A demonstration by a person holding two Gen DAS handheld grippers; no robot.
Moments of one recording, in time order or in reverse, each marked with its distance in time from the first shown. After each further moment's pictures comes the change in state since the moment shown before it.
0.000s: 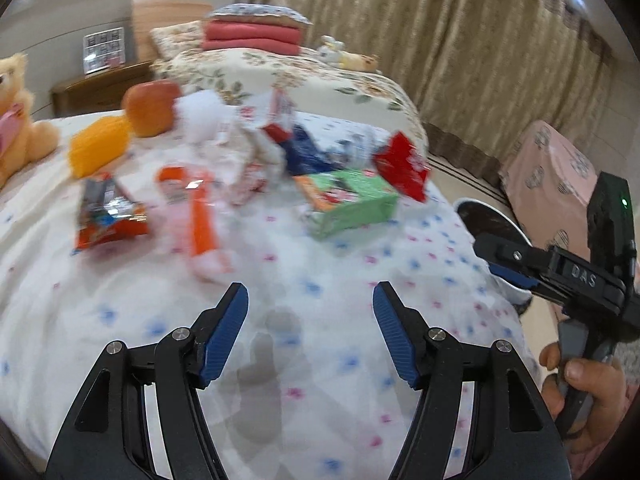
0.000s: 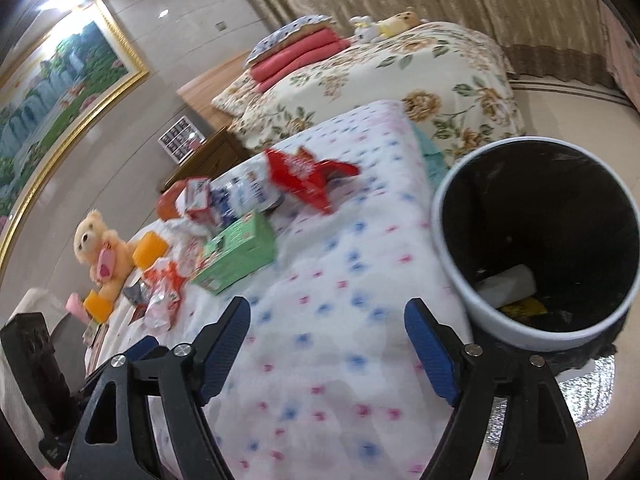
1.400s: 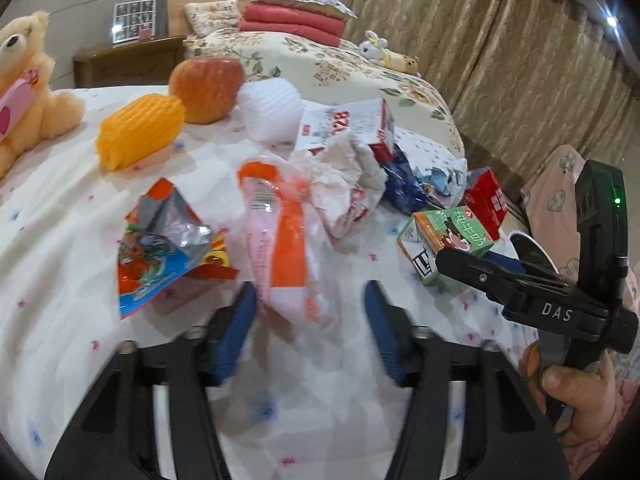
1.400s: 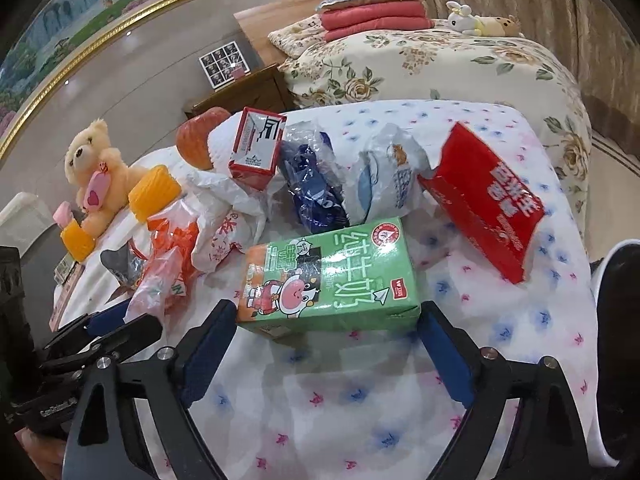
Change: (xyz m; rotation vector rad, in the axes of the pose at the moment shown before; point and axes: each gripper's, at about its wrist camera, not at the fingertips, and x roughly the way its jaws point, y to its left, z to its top) left arm 0.034 0.070 0.030 -0.088 0.058 0.022; right arm 0.090 0.081 0.023 -0.274 0.132 -0.014
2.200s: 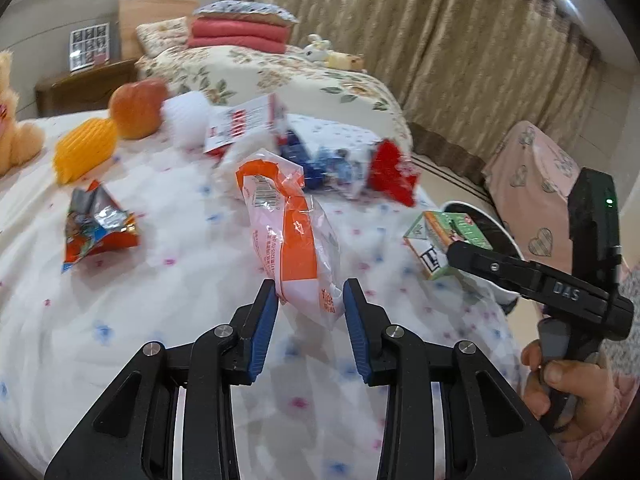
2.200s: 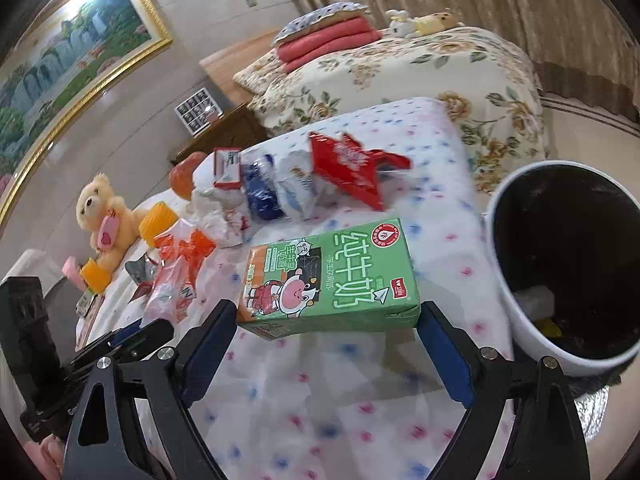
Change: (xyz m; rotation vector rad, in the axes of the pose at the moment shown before) left arm -0.032 -0.067 -0.029 0.122 -0.043 -0.117; right arm -0.077 -0.054 -0.047 0.189 -0.103 -0.006
